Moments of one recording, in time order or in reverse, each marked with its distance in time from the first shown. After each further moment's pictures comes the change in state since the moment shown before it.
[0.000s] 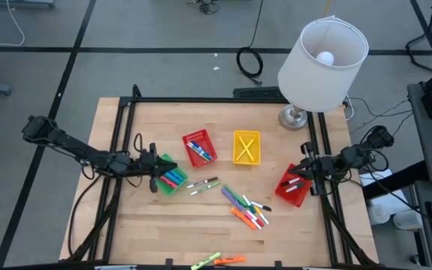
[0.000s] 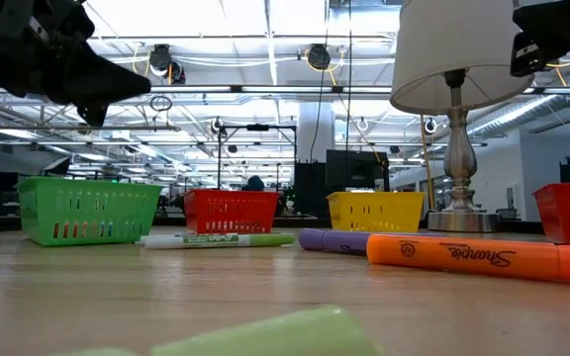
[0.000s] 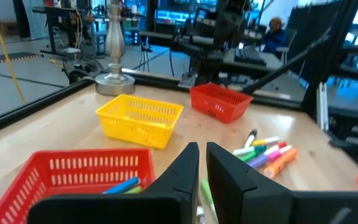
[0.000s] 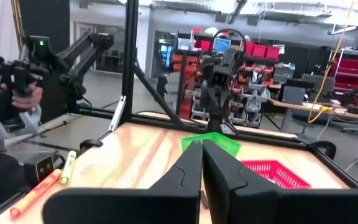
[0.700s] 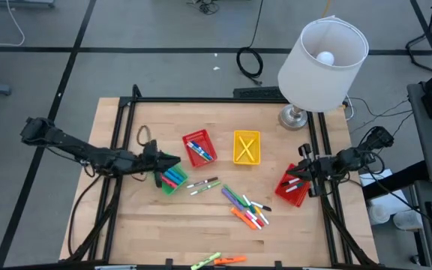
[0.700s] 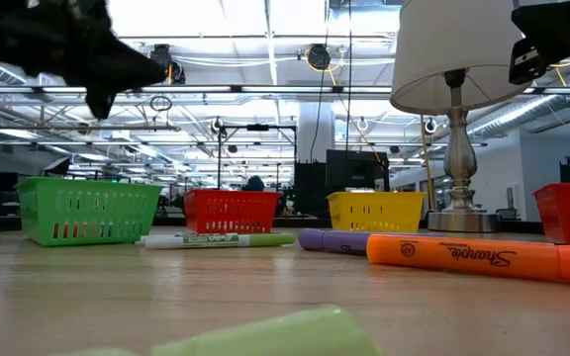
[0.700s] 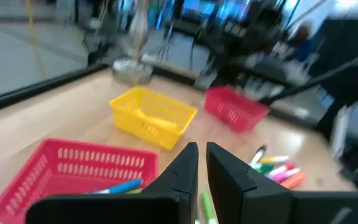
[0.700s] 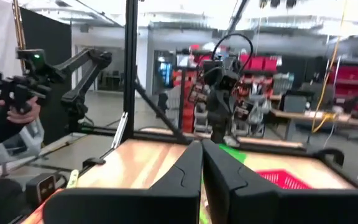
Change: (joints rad) left arm 0.062 0.027 0.167 -0.230 -0.025 -0.182; right arm 0.000 -0.001 -0.089 0.181 -0.002 0.010
